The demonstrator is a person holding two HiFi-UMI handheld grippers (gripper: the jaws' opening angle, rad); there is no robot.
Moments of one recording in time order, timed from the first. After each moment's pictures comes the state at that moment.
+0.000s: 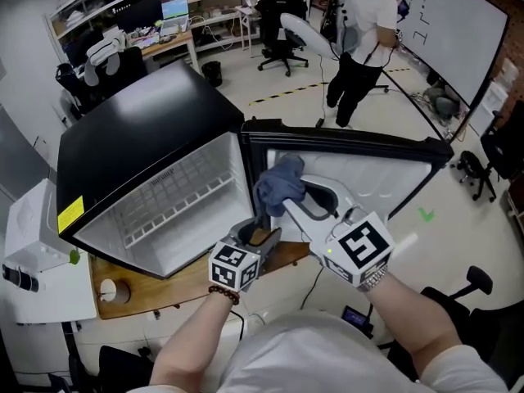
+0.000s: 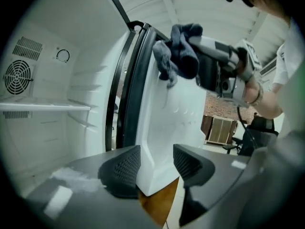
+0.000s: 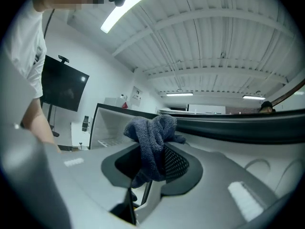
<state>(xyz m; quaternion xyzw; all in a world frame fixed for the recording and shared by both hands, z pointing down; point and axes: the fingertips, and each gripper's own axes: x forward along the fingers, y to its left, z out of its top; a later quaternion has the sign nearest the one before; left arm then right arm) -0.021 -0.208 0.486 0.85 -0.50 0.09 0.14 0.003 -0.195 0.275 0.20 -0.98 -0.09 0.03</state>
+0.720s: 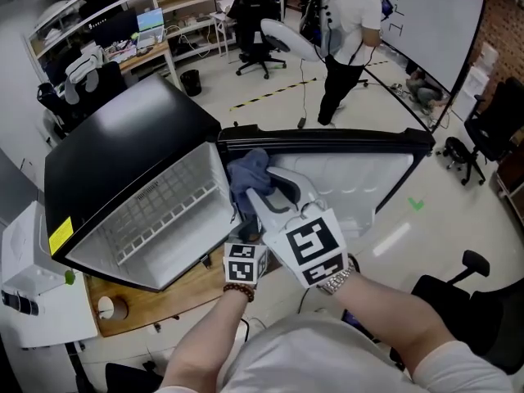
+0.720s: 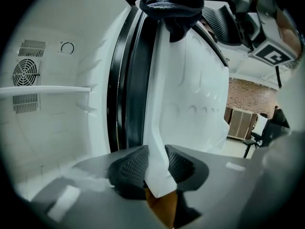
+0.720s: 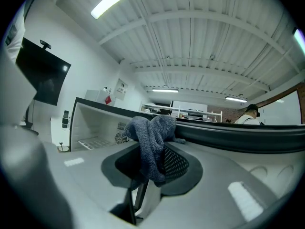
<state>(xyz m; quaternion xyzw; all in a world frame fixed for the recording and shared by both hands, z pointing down) -0.024 -0.244 0.532 0.78 -0.58 0.14 0.17 -0.023 -0.213 0.264 0.31 -0.95 -0.08 0.05</state>
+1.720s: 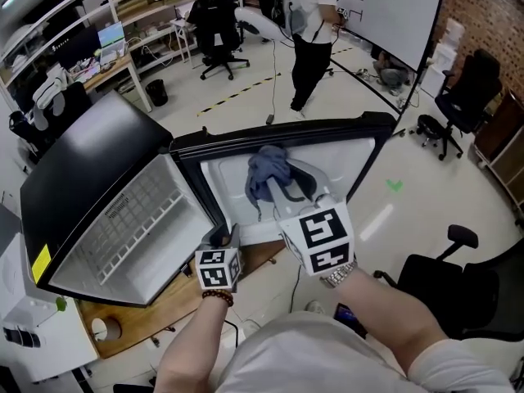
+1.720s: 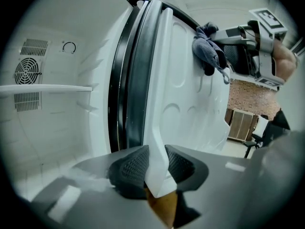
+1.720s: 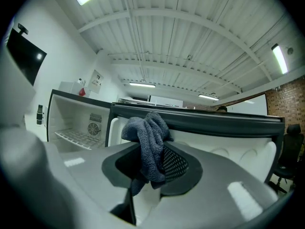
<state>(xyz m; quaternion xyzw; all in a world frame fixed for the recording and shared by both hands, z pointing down) -0.026 -0.245 0.528 0.78 -0.58 0.13 0.17 0.090 -0.257 0.284 0.45 -0.89 -0.05 0.07</state>
